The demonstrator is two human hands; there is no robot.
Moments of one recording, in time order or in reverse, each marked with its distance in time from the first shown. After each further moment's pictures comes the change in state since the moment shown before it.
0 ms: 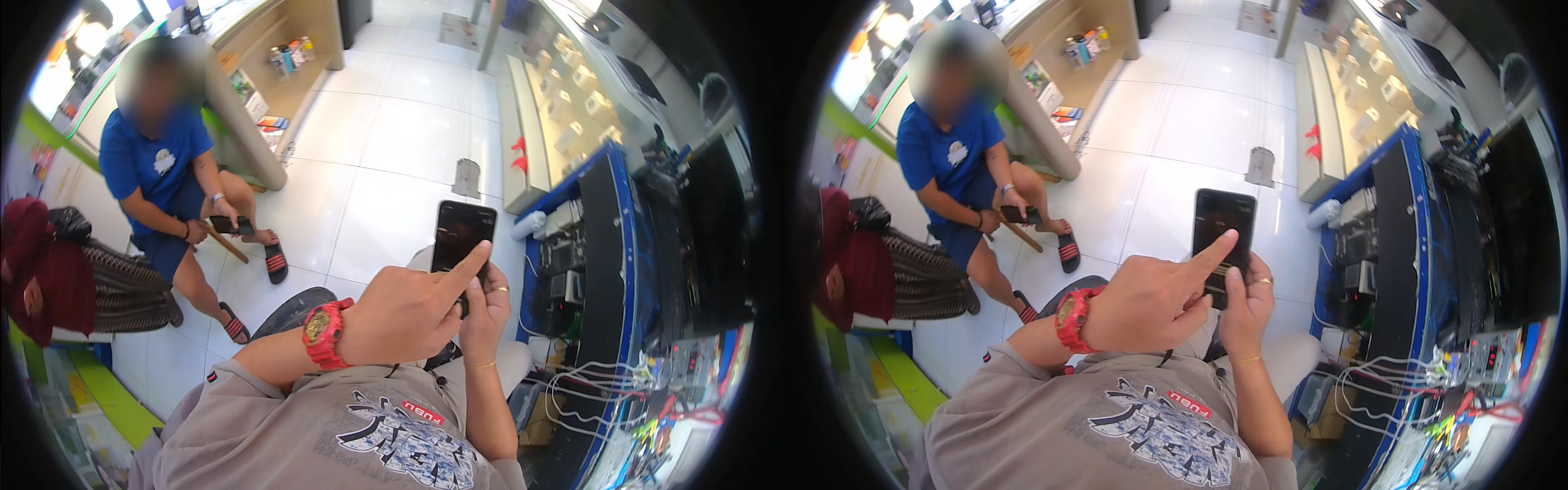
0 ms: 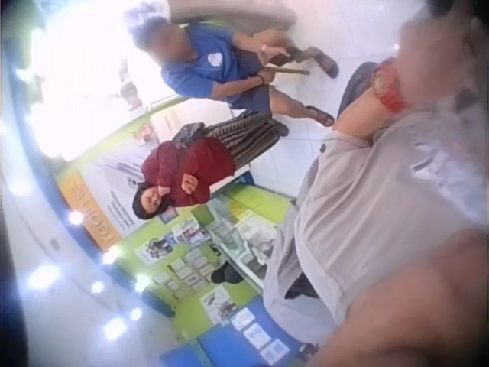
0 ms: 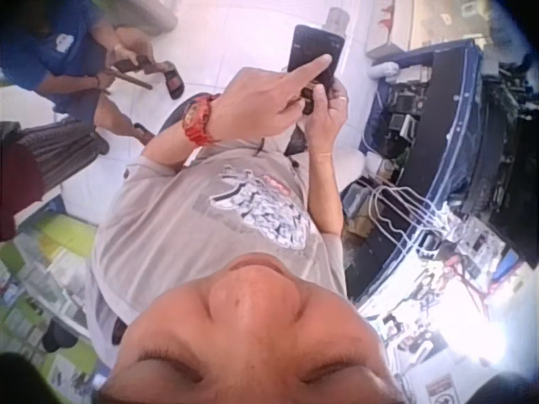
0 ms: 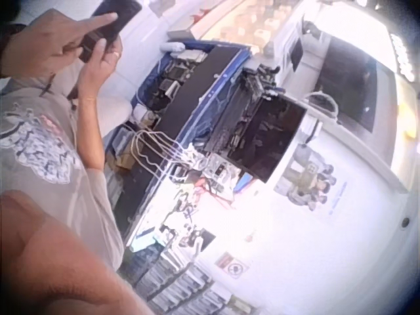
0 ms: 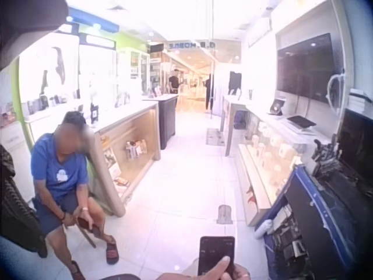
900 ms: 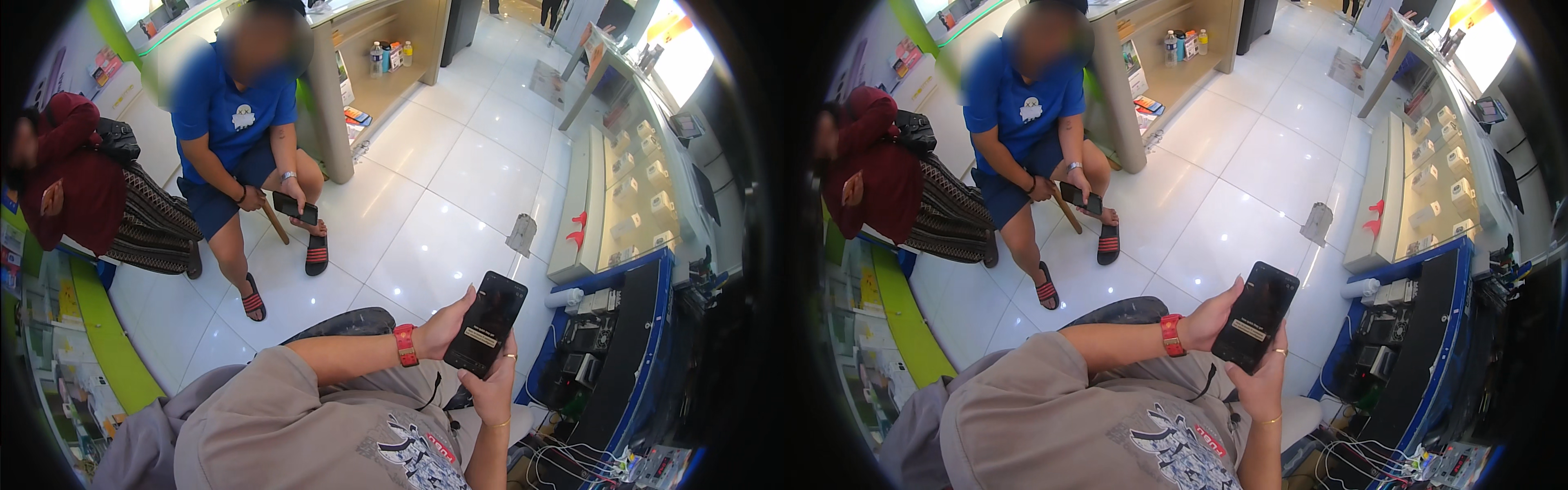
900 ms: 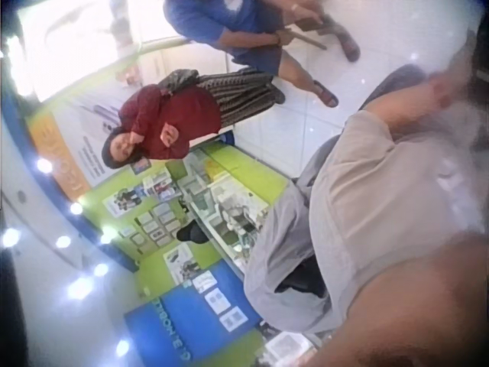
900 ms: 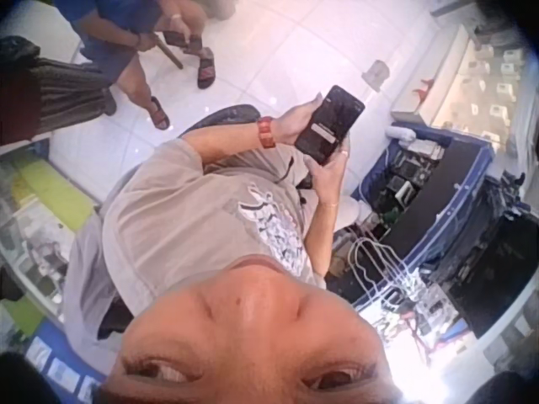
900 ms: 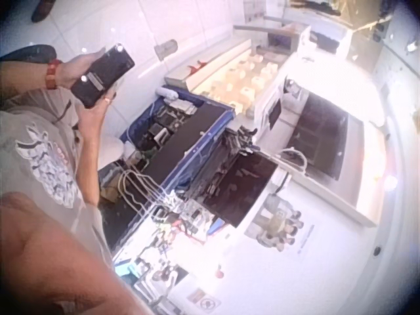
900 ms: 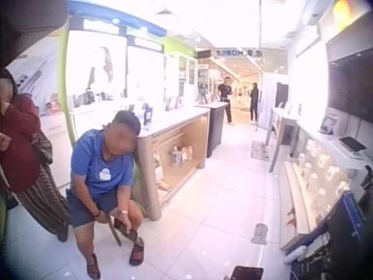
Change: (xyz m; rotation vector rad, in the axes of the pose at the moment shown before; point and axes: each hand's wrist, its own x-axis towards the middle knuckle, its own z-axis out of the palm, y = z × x) left_hand -0.039 -0.133 0.099 -2.055 0.093 -0.562; right_hand -0.021 0.014 0.026 -0.123 -0.449 0.180
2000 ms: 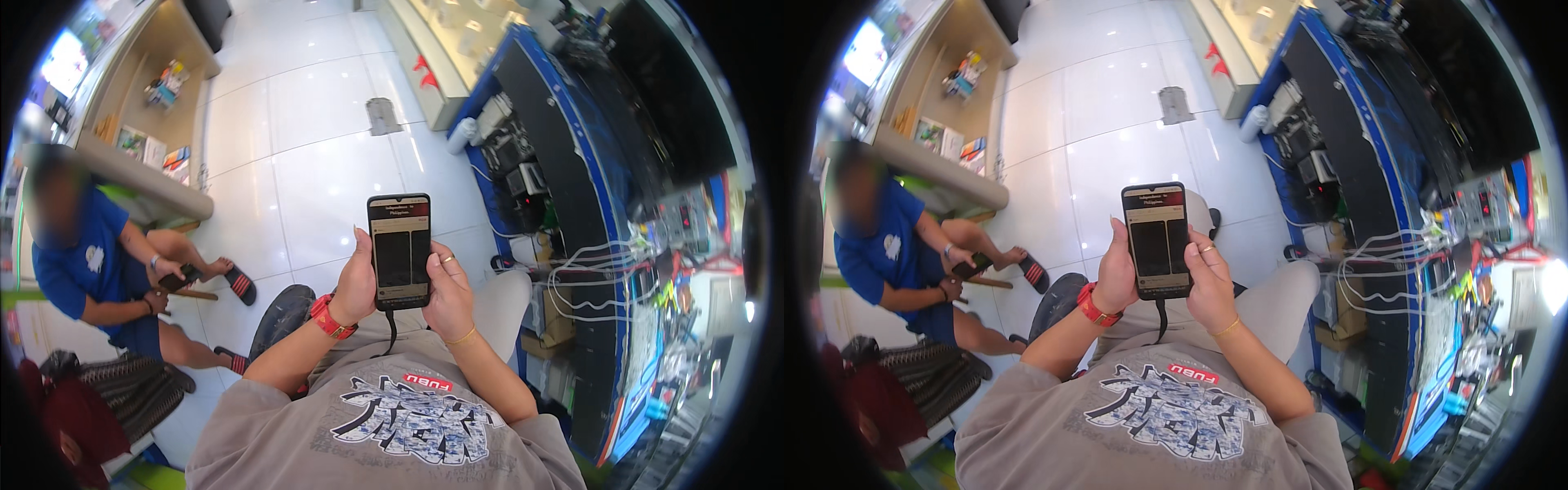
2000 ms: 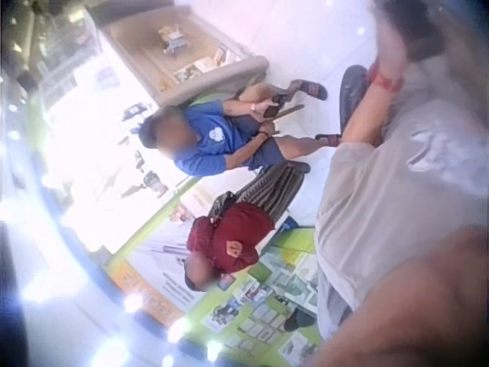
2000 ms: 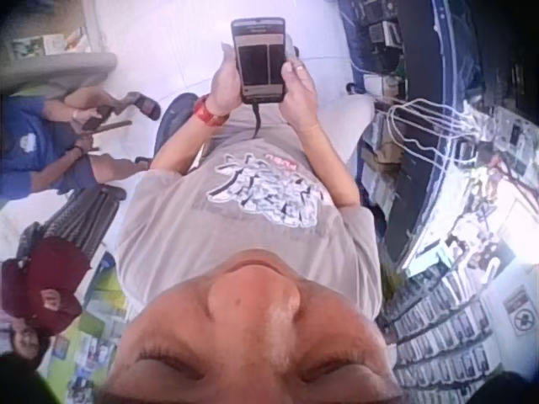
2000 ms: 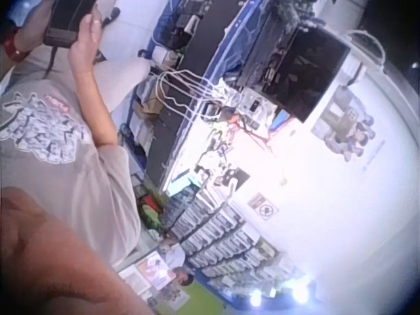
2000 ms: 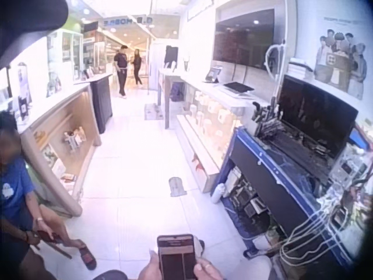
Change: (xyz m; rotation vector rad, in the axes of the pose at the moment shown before) left_hand 0.008 -0.041 0.031 0.376 -0.037 -0.119; right_hand -0.042 0.036 -0.030 0.558 0.463 -0.043
